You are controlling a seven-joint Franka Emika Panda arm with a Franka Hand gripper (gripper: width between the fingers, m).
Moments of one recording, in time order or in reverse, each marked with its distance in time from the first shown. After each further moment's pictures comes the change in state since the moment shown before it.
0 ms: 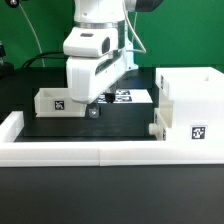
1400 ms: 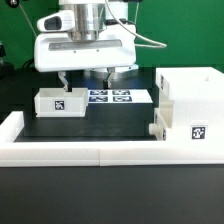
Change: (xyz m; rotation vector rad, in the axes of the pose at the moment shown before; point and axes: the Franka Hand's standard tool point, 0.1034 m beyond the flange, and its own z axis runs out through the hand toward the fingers) arm -0.060 -0.053 -0.014 -0.061 0.080 0.969
